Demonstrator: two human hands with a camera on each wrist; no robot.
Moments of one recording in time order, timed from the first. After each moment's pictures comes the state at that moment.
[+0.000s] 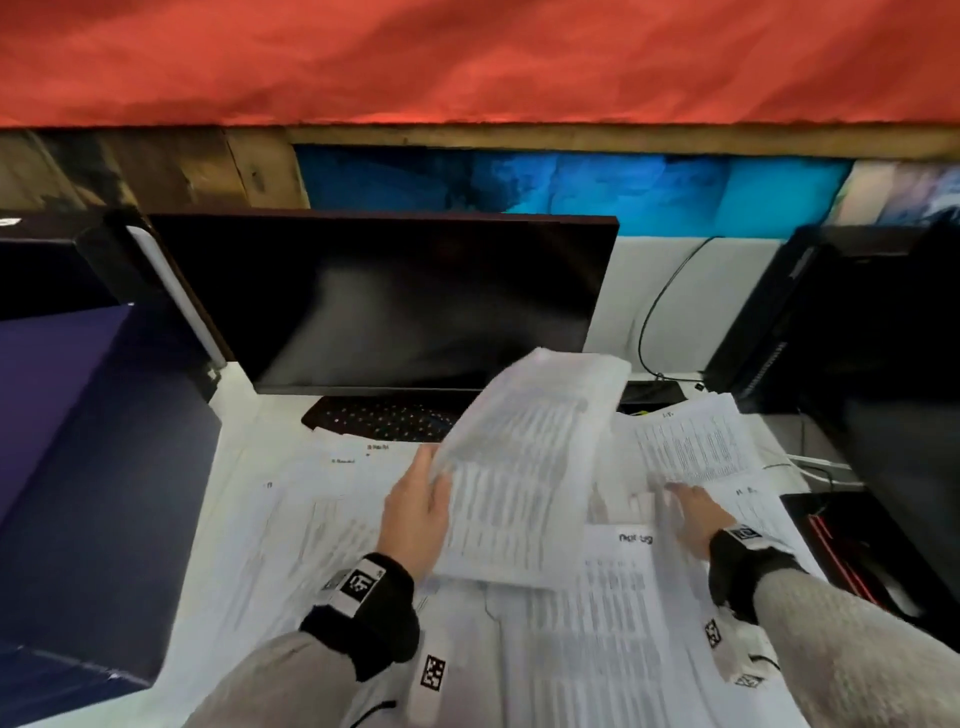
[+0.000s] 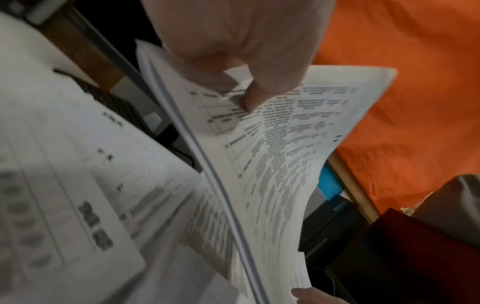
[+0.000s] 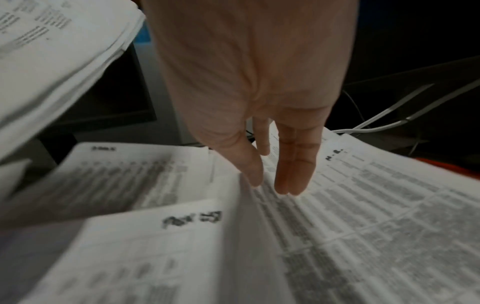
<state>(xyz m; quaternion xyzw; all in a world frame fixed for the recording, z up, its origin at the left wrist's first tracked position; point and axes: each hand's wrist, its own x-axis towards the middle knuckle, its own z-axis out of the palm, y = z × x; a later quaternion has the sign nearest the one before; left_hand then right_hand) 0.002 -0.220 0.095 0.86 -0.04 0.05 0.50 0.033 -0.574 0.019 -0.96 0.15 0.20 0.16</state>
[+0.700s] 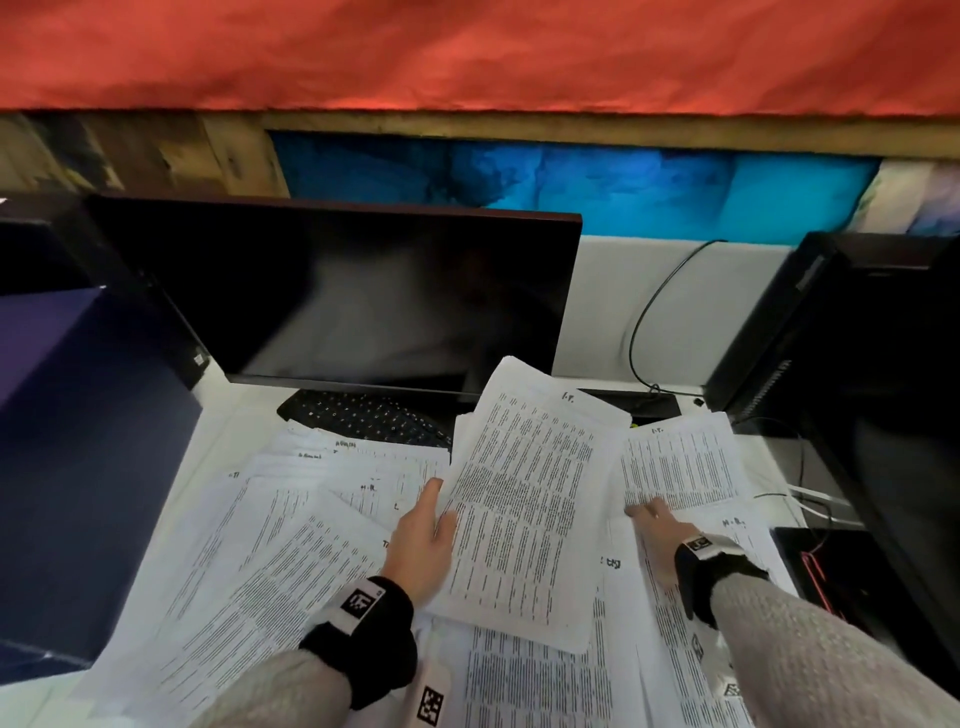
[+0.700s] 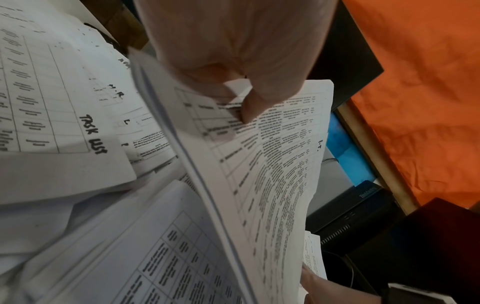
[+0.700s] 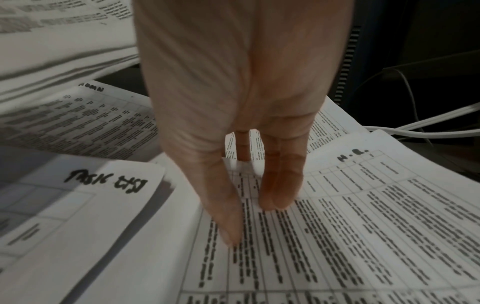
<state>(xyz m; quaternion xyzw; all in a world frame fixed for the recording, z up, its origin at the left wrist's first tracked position) 0.004 -0.288 0.049 0.86 0.06 -0.07 0.51 0.069 -0.609 -0.010 -0.95 0.01 0.31 0.02</state>
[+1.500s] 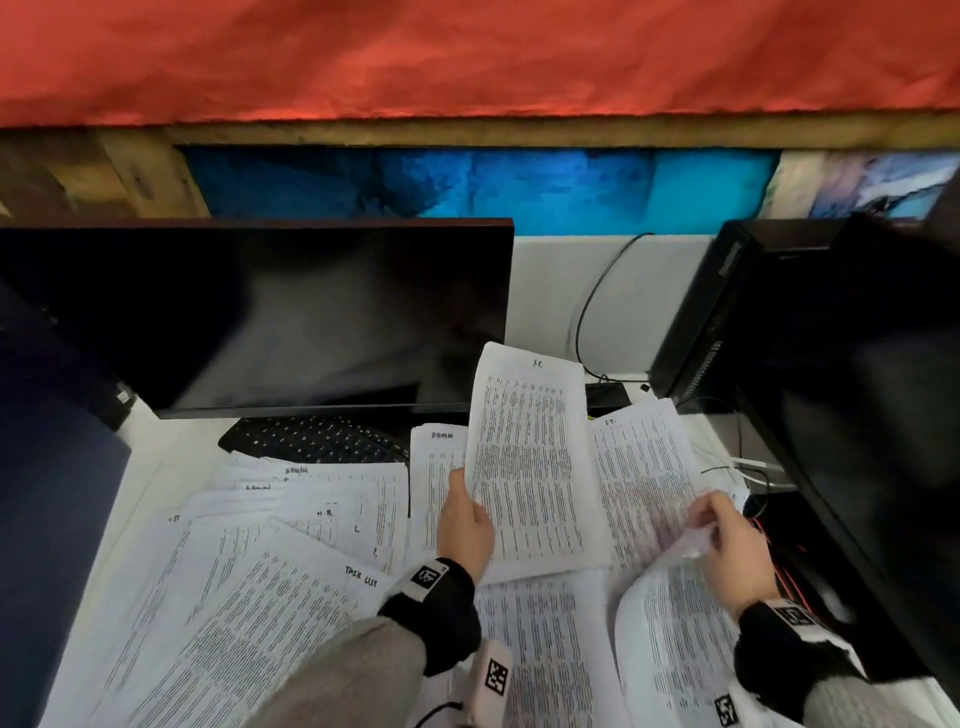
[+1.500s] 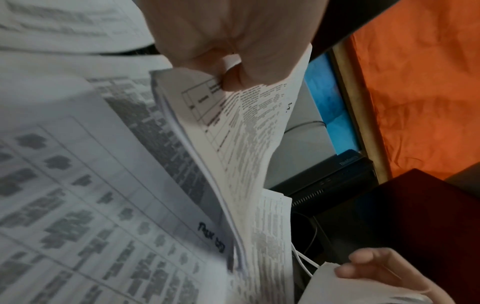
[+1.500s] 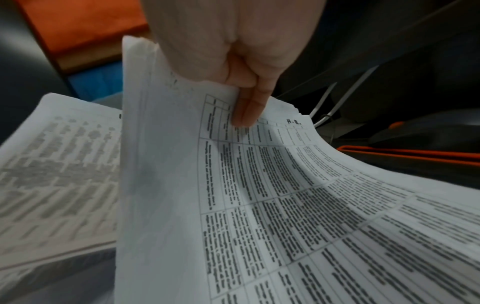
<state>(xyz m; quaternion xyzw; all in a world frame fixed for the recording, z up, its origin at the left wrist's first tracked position) 0.041 -0.372 0.027 0.82 0.07 -0.06 0.56 -0.018 -0.656 0.042 -0.92 0.16 -0.07 0.34</state>
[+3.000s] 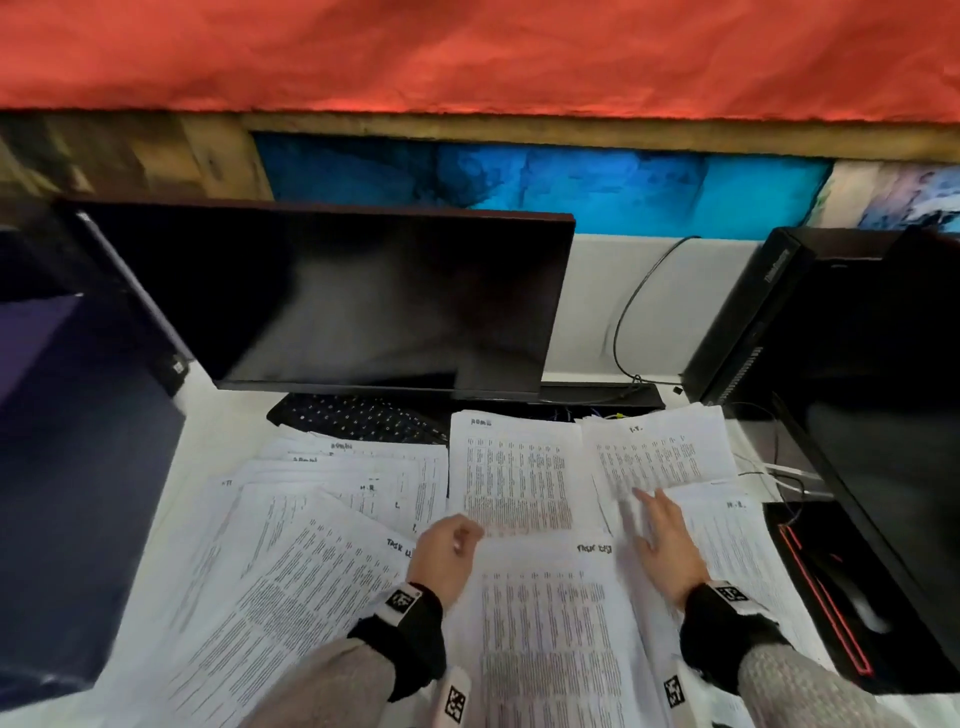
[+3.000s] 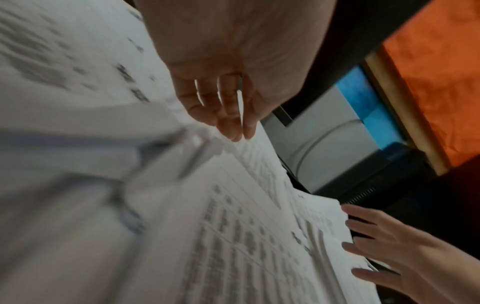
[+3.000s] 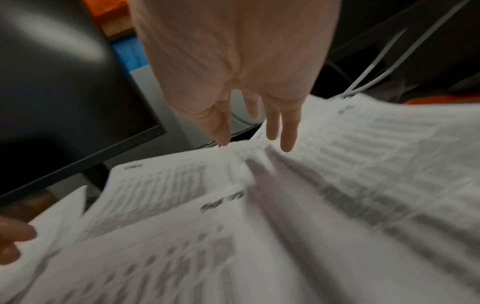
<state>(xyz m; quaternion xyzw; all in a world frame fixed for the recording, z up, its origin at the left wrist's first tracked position) 0.007 -0.293 0.000 0.88 0.00 -0.09 0.47 -0.001 -0.582 0.007 -0.94 0.11 0.08 0.32</state>
